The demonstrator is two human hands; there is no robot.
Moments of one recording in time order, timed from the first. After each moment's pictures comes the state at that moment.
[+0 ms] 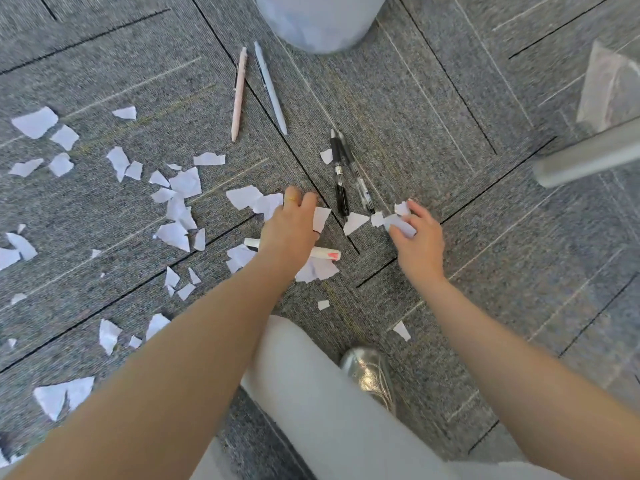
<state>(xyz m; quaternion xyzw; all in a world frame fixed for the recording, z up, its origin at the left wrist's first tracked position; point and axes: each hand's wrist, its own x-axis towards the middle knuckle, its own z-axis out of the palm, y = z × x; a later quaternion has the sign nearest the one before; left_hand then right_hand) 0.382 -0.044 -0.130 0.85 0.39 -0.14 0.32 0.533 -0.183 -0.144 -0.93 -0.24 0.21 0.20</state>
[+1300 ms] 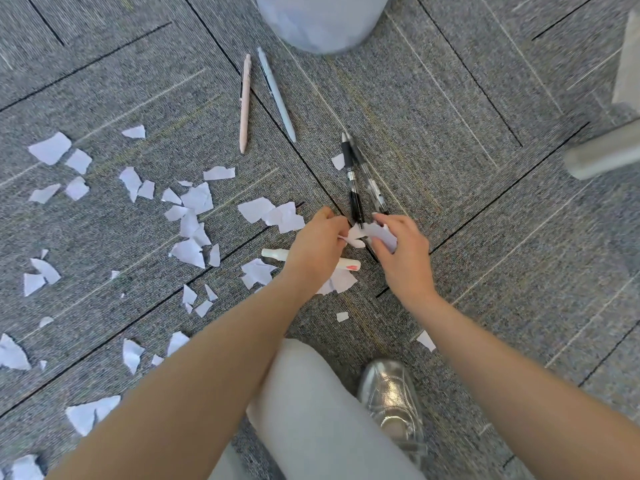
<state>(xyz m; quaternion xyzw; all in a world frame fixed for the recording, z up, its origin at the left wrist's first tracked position) 0.390 -0.048 -0.140 0.84 0.34 -0.07 0.43 0.488 -0.157 -0.141 -0.89 -0.29 0.27 0.24</state>
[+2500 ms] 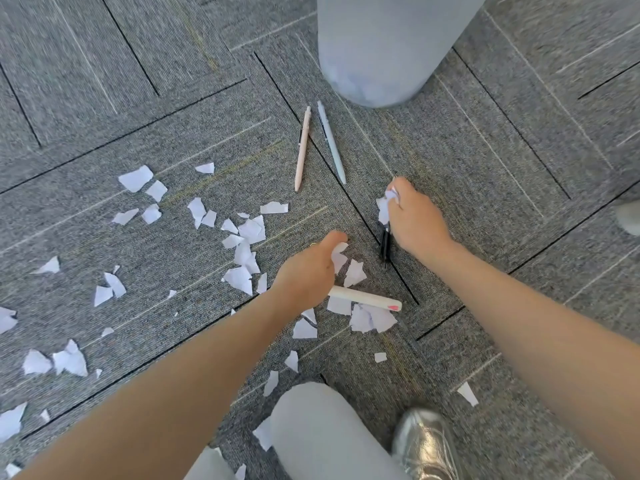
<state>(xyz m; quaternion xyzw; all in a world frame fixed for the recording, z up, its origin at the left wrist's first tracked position) 0.339 0.002 -0.121 0.82 0.37 -0.12 0.42 0.518 -0.041 -0.120 -0.86 -0.41 0.26 0.15</state>
